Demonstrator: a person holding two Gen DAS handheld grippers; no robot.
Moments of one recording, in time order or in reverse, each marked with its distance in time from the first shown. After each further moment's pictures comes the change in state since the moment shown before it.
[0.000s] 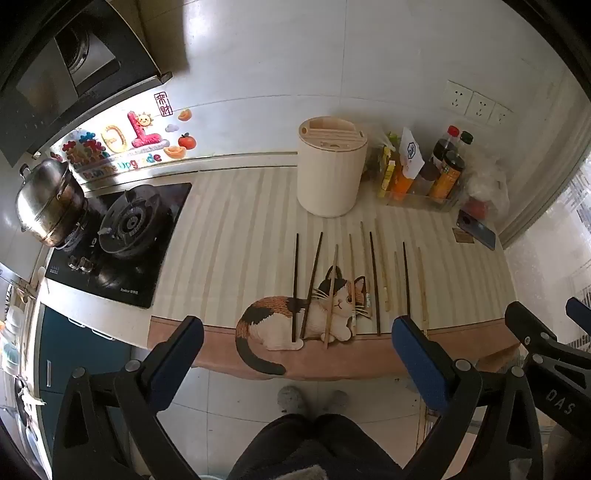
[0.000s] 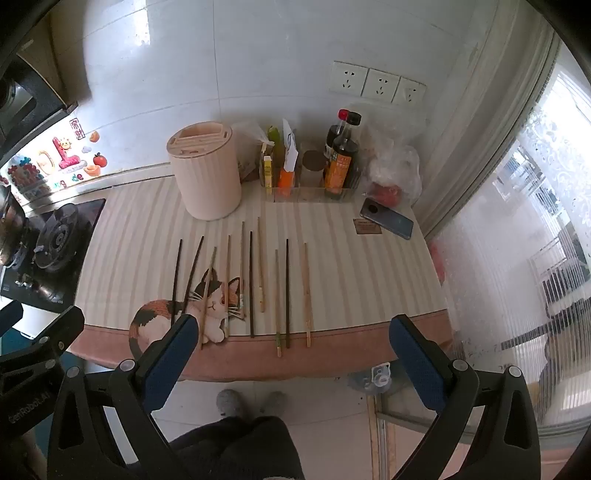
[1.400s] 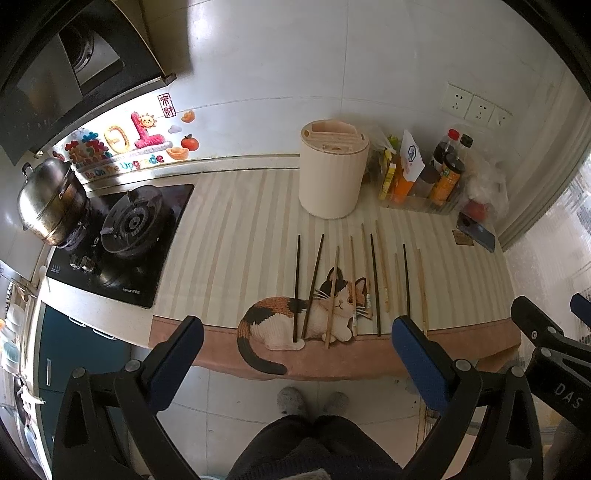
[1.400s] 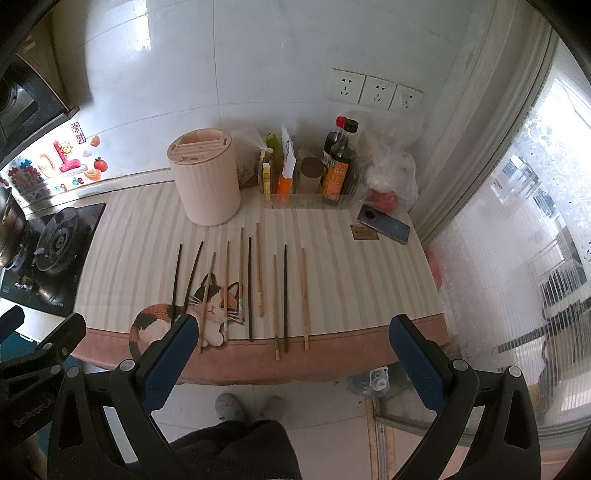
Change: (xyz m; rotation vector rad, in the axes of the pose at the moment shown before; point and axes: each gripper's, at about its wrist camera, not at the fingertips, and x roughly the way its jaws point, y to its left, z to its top) left arm -0.005 0.003 -0.002 -0.006 -0.010 -0.005; right arm -0.006 -0.004 0.000 0.003 -0.013 0.002
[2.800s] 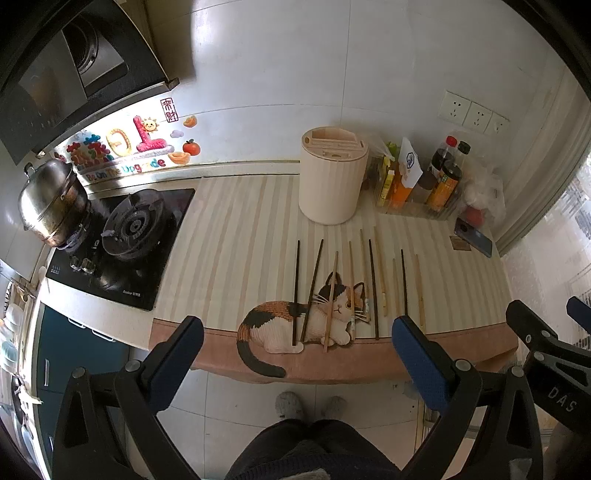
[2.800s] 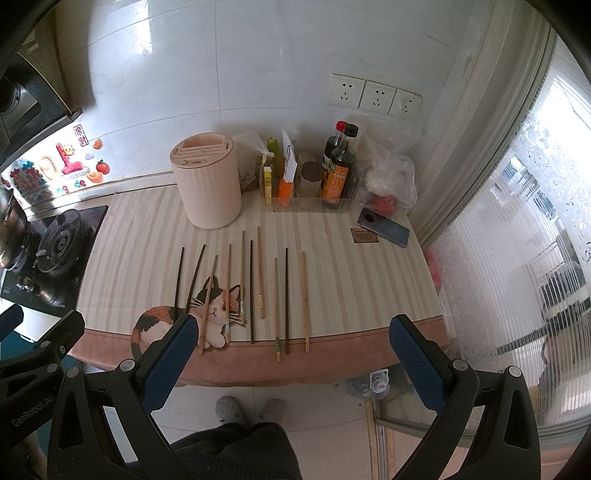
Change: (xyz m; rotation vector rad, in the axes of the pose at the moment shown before) left arm -0.008 -0.001 0.004 -0.005 -0.017 -0.005; right arm -0.009 0.000 0.001 0.000 -0.016 -0.003
